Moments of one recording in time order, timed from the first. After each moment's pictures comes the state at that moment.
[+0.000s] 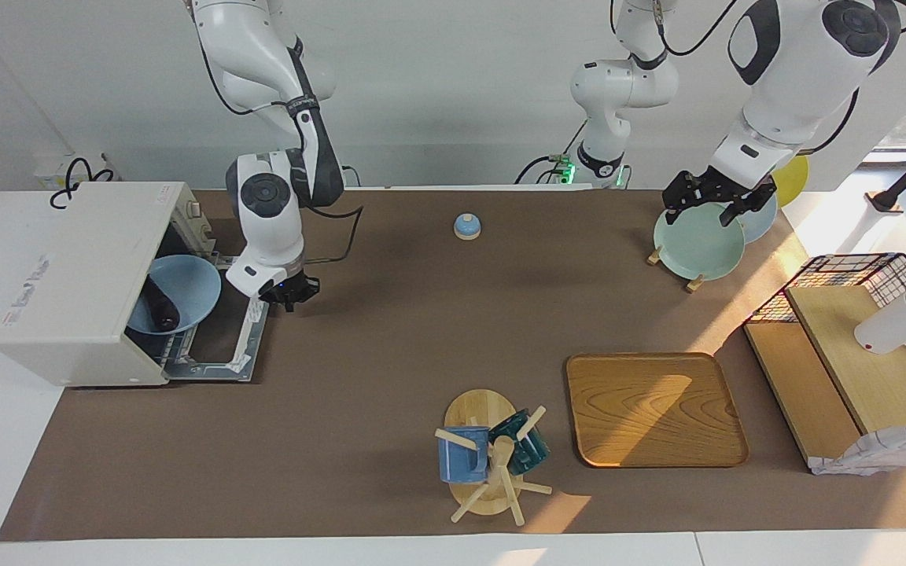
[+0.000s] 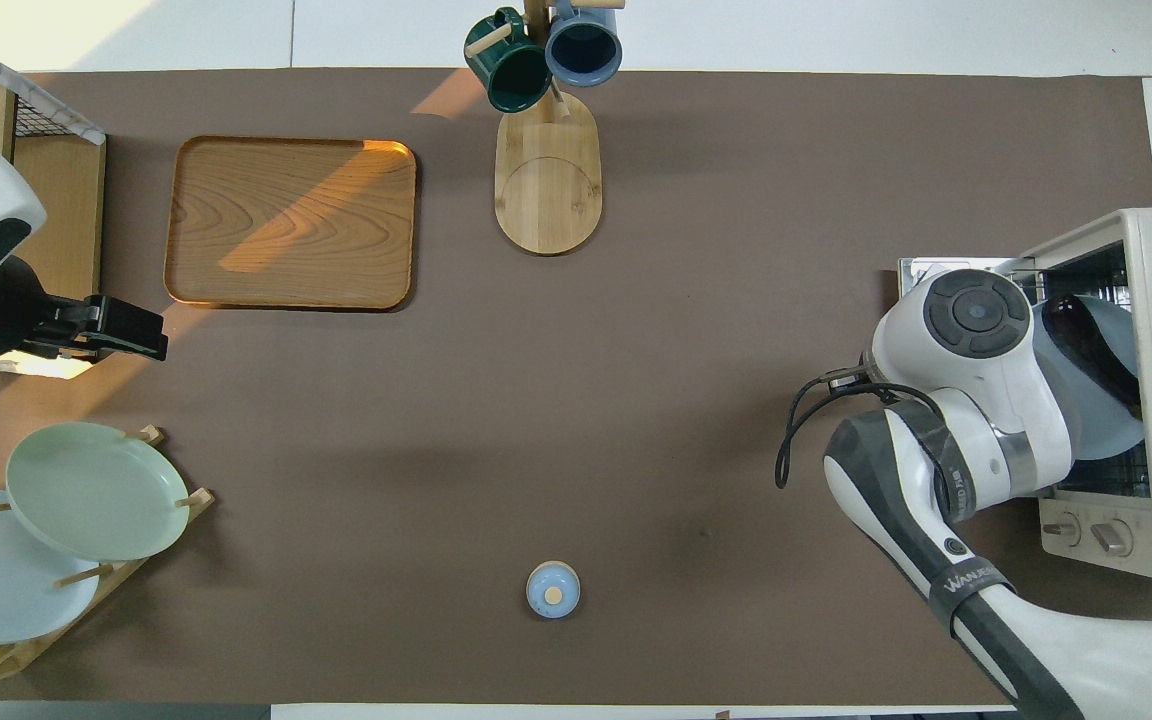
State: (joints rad) left arm -0.08 -0.04 -0.04 -1.70 -0.04 1.57 -0.02; right arm 0.14 0.12 0.02 -2.21 -0.24 2.22 0.15
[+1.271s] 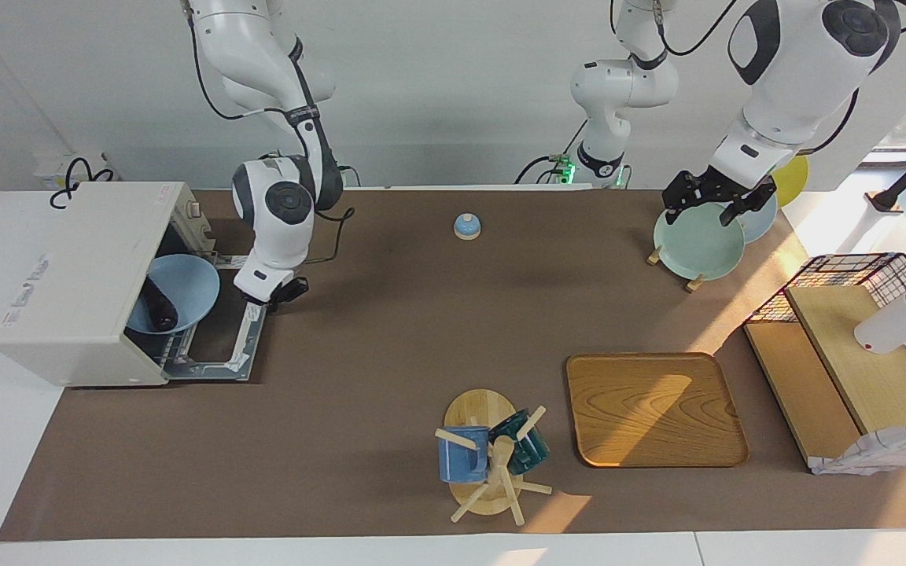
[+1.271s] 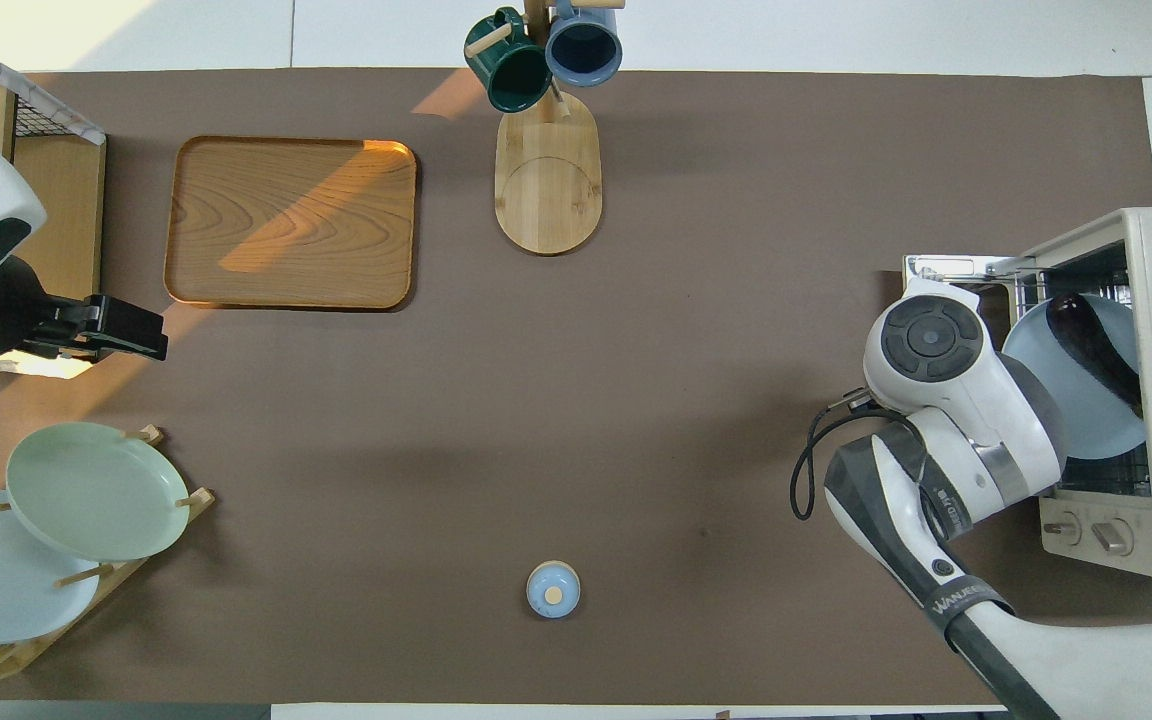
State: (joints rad) left arm -0.08 -0.04 -0.04 -1.70 -0.04 1.57 -0.02; right arm 0.12 0.12 0.05 -2.22 -0.45 2.16 0.08
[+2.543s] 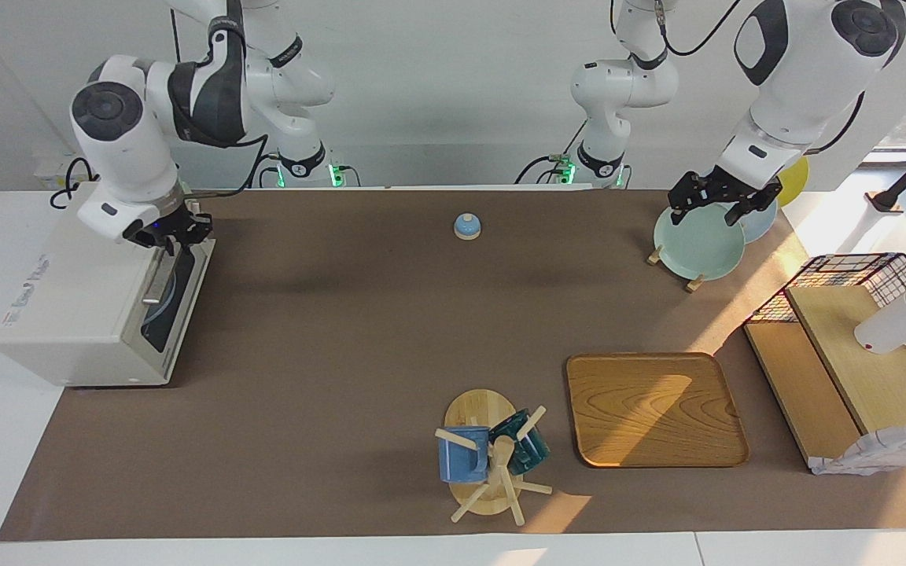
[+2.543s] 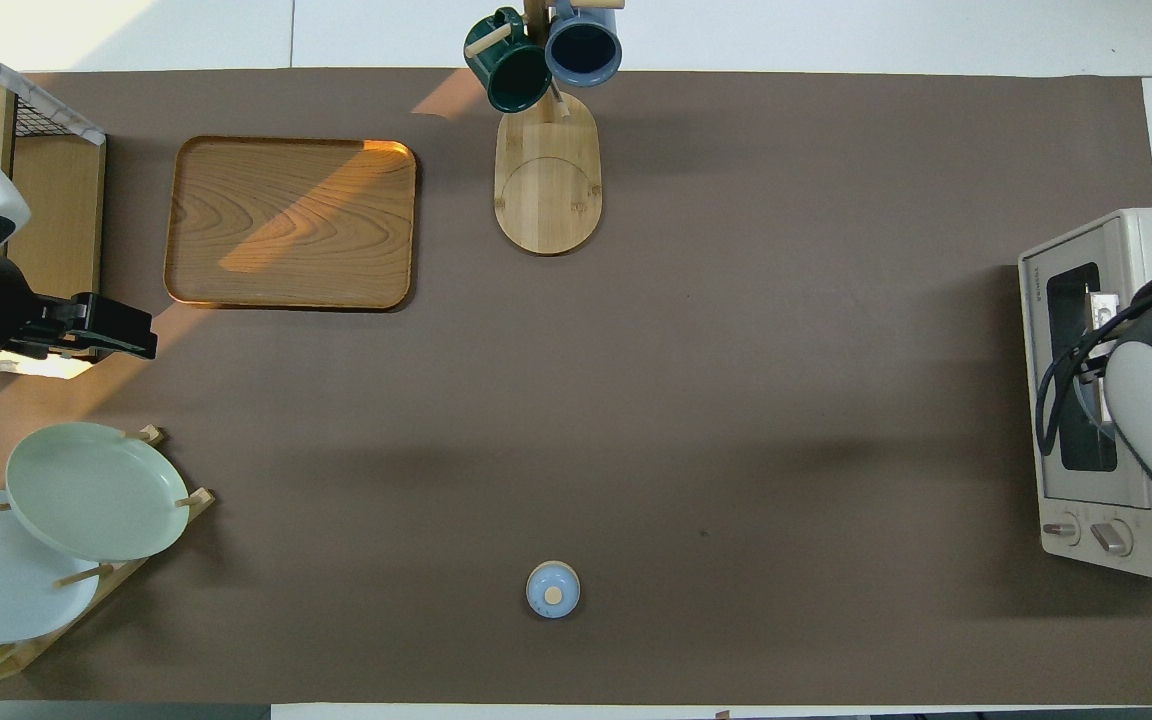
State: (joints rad) left arm -0.07 -0.04 -0.04 -1.70 -0.04 1.57 -0.02; right arm -0.07 -0.01 0.02 -1.81 -0.18 1.64 -0.23
